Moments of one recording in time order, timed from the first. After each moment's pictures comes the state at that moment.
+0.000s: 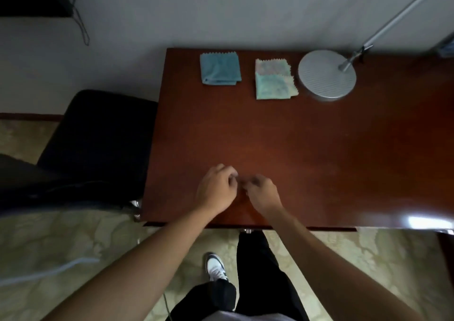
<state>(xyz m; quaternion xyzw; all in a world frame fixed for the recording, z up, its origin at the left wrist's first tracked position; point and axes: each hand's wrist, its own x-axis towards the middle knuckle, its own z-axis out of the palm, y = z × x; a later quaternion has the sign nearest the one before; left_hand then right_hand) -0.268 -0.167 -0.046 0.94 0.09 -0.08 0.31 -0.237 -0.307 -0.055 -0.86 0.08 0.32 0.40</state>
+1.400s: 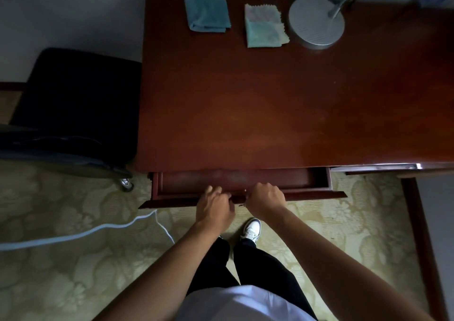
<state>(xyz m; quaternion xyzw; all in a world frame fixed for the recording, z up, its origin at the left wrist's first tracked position) -0.432 -0.208 -0.096 0.94 0.08 -0.24 0.21 -0.375 -0.340 -0.077 -0.94 -0.02 0.34 0.04</state>
